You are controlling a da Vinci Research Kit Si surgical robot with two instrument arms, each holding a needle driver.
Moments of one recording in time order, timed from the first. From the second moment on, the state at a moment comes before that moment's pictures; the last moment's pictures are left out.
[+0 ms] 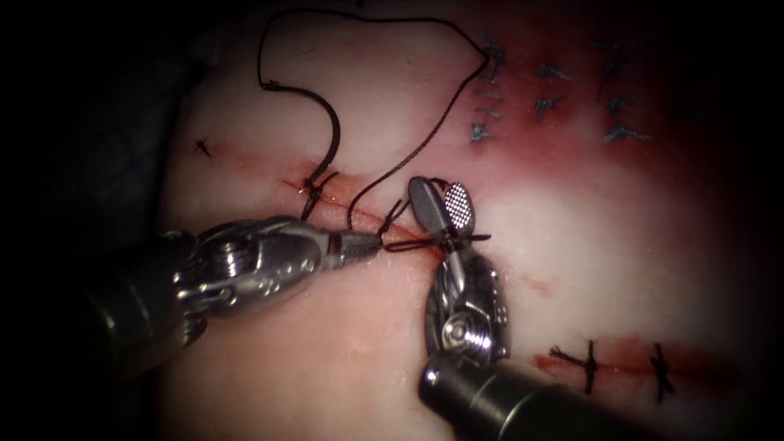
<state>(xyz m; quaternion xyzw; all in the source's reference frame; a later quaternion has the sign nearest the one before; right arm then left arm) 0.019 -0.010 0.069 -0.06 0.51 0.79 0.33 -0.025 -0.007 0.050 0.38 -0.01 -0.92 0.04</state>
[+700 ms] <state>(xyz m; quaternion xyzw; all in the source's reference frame) 0.020 -0.009 0.069 -0.07 0.47 0.79 0.39 -0.024 -0.006 0.050 0.38 0.00 -0.92 0.03</state>
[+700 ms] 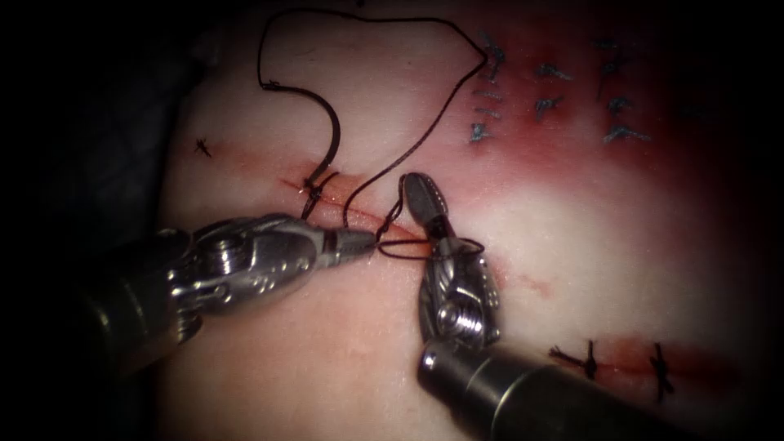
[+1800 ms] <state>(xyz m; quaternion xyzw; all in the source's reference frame) 0.022 -0.016 0.065 -0.10 0.50 0.71 0.50 -0.028 0.015 0.054 0.33 -0.01 -0.94 -0.05</state>
